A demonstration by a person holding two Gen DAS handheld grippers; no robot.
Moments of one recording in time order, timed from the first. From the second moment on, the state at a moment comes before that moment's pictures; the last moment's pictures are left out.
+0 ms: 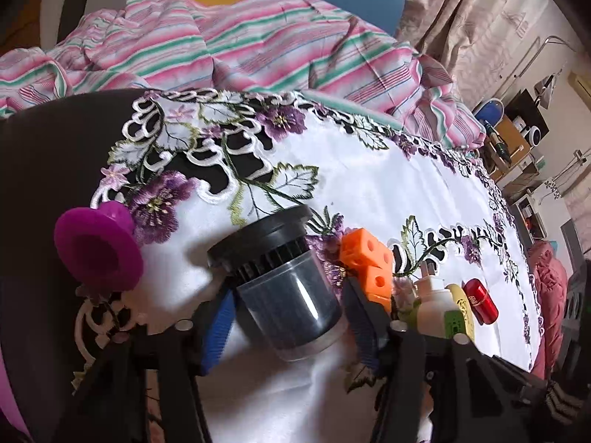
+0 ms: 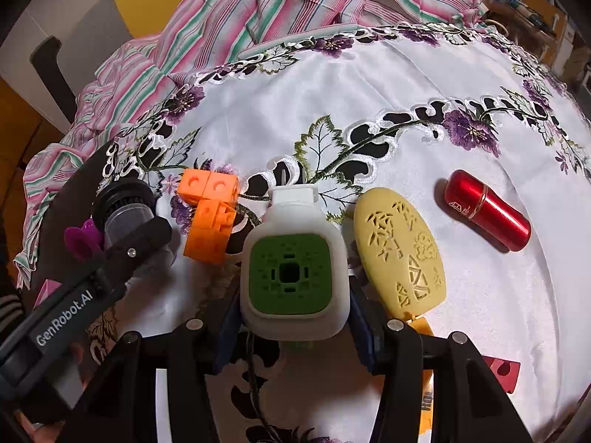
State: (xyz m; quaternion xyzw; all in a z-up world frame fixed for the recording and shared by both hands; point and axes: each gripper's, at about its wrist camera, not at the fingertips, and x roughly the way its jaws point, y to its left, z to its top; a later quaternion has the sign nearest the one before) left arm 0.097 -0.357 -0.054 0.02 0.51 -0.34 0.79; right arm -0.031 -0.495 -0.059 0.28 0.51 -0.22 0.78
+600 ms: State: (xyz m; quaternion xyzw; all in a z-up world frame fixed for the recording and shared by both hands) left arm 0.060 -0.287 -0.051 0.04 0.48 -0.35 0.81; right arm -0.027 -0.487 -0.055 0.23 0.51 -0.24 0.79
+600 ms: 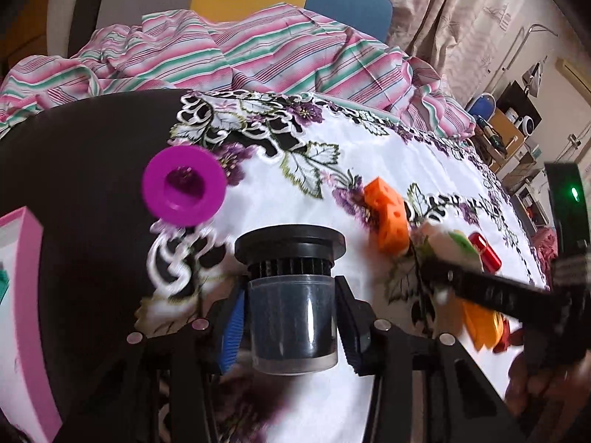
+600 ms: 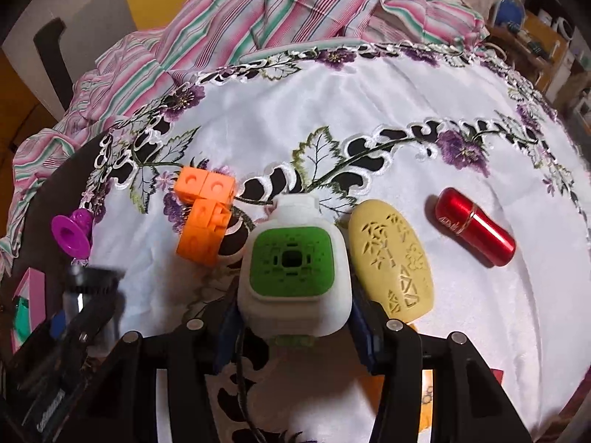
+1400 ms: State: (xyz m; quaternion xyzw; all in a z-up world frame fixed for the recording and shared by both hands) left arm 0.005 -0.203 -0.020 -0.02 0.46 -0.38 0.80; right arm -0.029 -0.472 -0.042 0.26 0.47 -0.17 0.82
